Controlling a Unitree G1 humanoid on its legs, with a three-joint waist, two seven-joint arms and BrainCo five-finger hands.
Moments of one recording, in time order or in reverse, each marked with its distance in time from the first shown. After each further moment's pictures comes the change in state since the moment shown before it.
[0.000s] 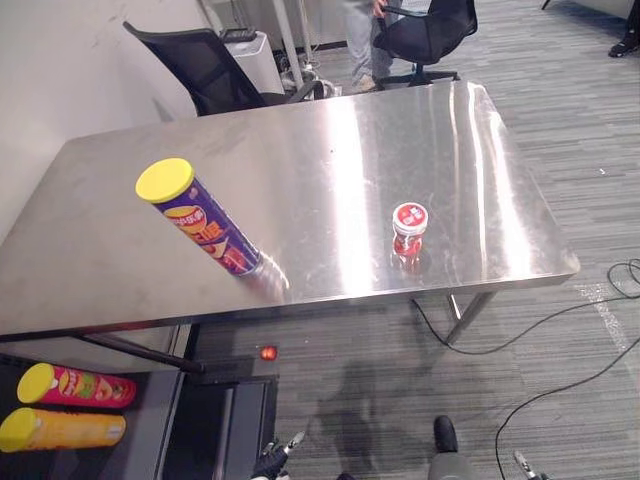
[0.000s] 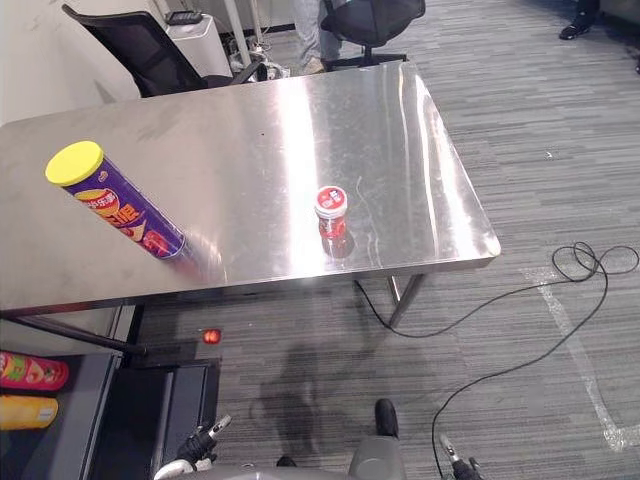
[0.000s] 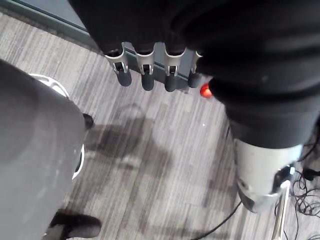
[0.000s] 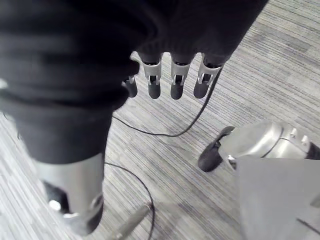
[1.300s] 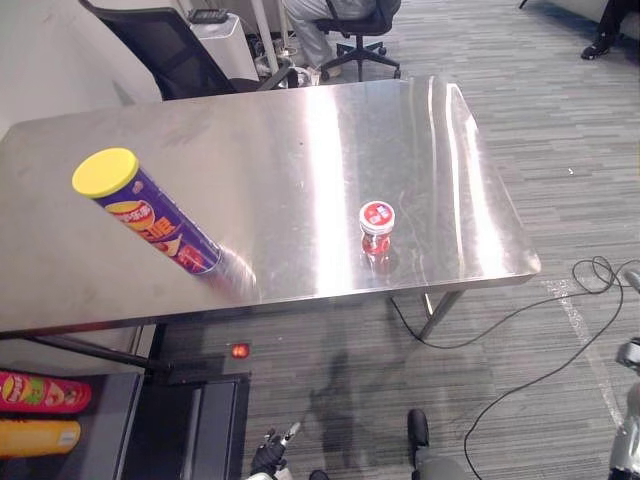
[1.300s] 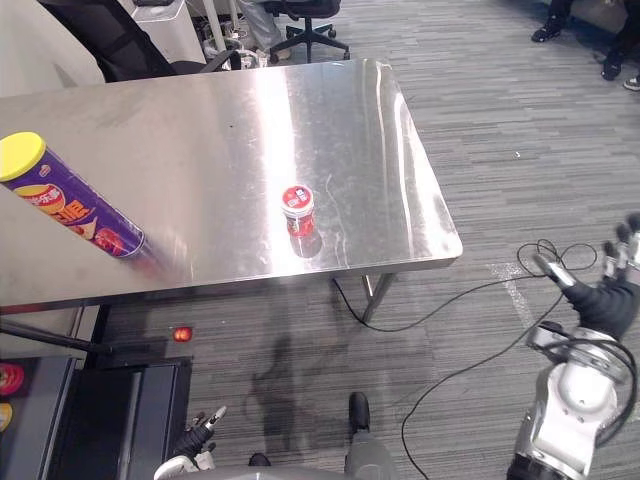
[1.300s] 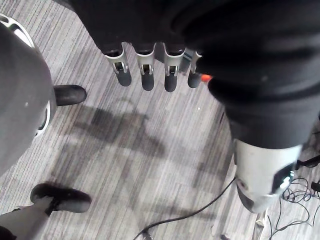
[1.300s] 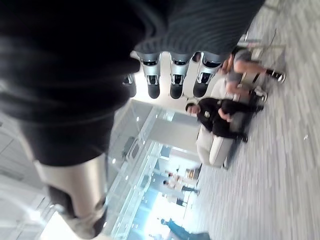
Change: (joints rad) left arm 0.024 -0.048 0.114 -0.118 0.079 -0.007 -0.008; right arm -0.034 -0.124 0.123 -1.319 -0.208 -0.093 -0.048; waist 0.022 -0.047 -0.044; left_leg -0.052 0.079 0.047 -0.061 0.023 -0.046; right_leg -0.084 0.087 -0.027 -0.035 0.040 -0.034
